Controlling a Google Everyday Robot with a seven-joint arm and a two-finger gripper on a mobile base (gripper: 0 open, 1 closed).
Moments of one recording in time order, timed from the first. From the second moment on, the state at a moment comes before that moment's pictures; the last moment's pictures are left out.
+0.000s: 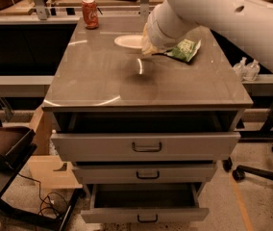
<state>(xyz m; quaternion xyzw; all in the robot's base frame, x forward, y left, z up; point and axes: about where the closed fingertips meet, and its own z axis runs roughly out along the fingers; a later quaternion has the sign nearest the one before) 0.674 -0.040 0.933 -0.74 0.56 -0.16 0.34</state>
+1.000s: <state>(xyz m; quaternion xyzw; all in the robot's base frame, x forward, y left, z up) 0.780 -0.068 0.953 -0.77 0.52 -0.22 0.29</state>
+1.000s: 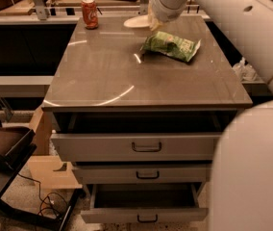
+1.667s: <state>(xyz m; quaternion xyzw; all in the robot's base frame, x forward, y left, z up) 0.839 -0.067 0.937 -0.78 0.51 -0.21 0.29</state>
